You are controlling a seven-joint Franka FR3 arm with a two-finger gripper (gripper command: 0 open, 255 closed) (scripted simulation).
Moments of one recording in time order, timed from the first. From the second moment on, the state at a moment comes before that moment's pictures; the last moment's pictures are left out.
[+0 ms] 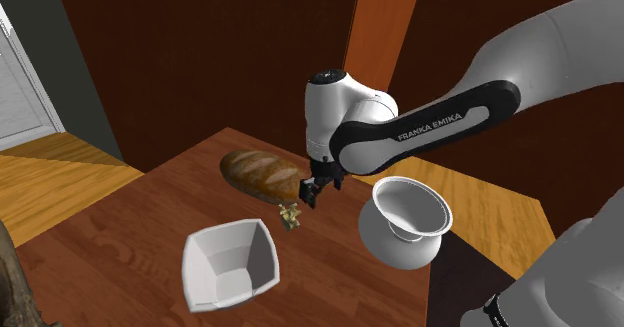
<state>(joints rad) 0.01 0.03 0.45 -2.23 -0.19 2.15 0.51</state>
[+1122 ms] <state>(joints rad) 0.10 0.45 0.39 -2.00 -0.45 2.27 0.74</state>
